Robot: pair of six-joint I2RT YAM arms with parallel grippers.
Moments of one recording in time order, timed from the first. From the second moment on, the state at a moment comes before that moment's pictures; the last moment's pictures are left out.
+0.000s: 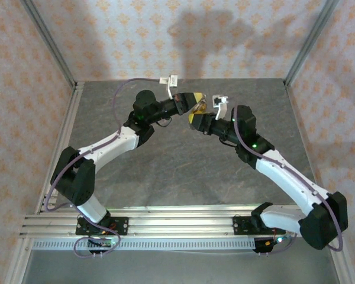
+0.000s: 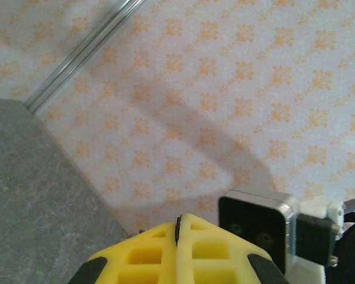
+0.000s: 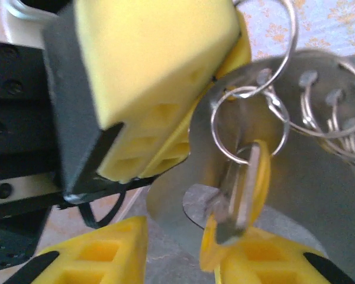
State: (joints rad) left arm -0.54 1.63 1.19 0.61 0.56 -0.94; right arm 0.53 1.13 0.92 0.02 -0.40 0.60
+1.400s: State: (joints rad) left arm -0.54 1.53 1.06 0.77 0.41 -1.03; right arm 0.42 1.19 0.98 0.36 -0.38 0.95
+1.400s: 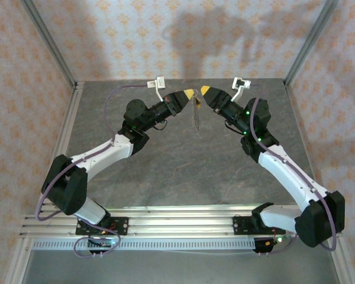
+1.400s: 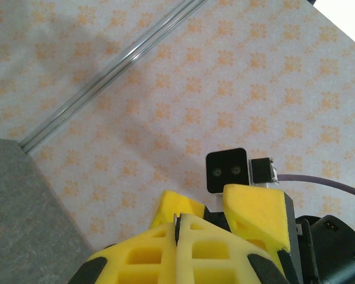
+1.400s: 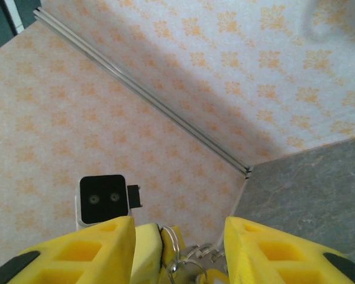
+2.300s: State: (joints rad) left arm -0.54 1.54 1.06 0.78 0.41 -1.04; right arm 0.42 1.29 0.98 0.47 -0.48 1.02
